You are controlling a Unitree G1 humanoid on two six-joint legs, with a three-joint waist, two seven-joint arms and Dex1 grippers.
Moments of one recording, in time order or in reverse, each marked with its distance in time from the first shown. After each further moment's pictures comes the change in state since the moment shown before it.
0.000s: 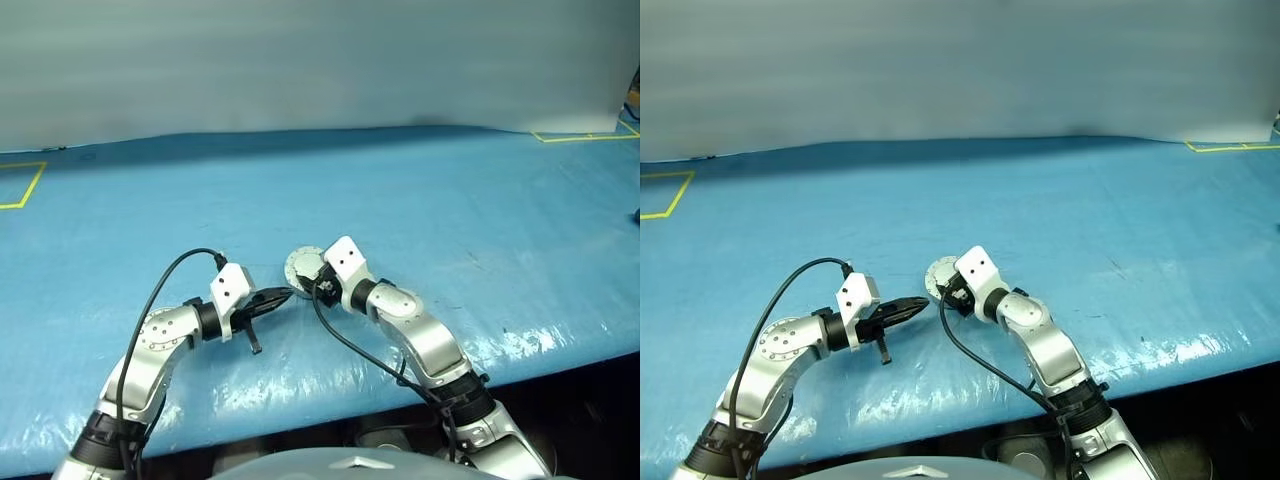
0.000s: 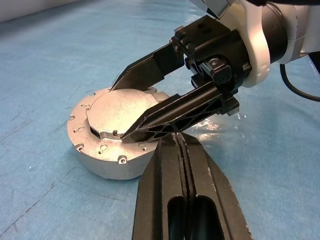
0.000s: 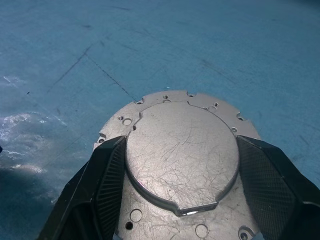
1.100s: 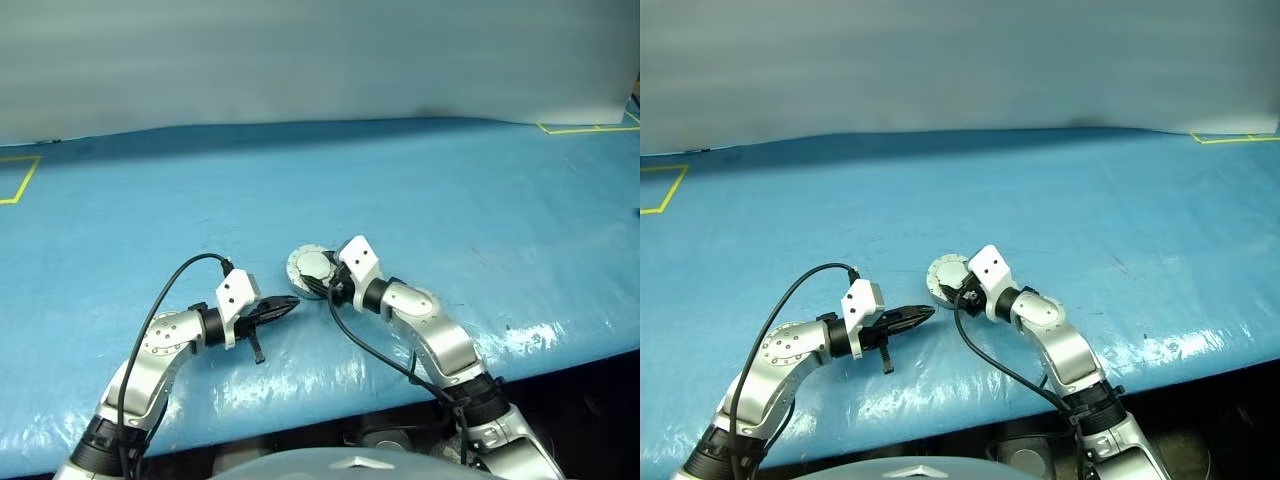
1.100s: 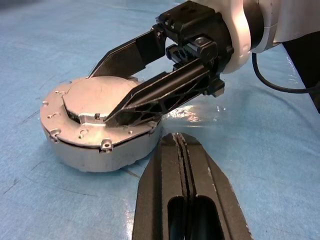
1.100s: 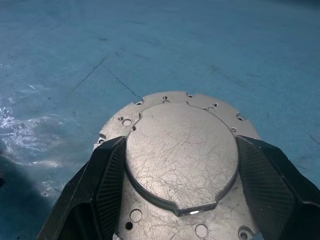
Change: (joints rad) left arm 0.017 0.002 -0.025 -0.039 -0.004 0.023 -0.027; right arm 0.010 -0.029 -0.035 0.019 0.056 -0.093 0.074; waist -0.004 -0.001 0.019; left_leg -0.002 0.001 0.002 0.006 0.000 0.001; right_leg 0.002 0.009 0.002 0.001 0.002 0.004
